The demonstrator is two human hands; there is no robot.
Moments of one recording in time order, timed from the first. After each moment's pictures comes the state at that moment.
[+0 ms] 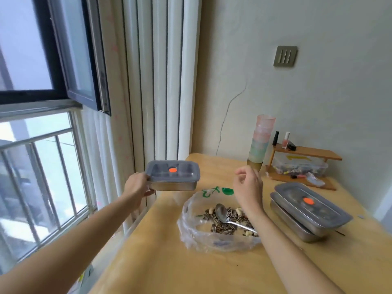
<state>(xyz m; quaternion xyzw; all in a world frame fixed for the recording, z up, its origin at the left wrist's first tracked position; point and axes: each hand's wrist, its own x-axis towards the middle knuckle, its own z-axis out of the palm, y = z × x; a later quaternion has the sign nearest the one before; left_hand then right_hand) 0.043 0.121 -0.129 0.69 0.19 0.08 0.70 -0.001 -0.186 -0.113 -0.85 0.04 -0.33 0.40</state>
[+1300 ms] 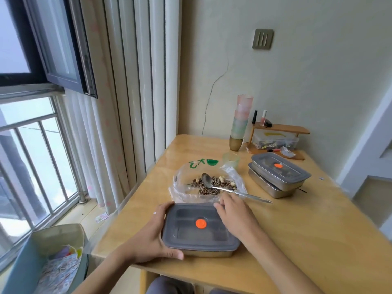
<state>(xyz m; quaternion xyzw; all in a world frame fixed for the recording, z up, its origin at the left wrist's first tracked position) -0.159 0.091 -0.212 0.83 -0.31 -0.07 0.45 -0.163 -0.186 -0.168 -0.98 -0.01 -0.11 0.14</state>
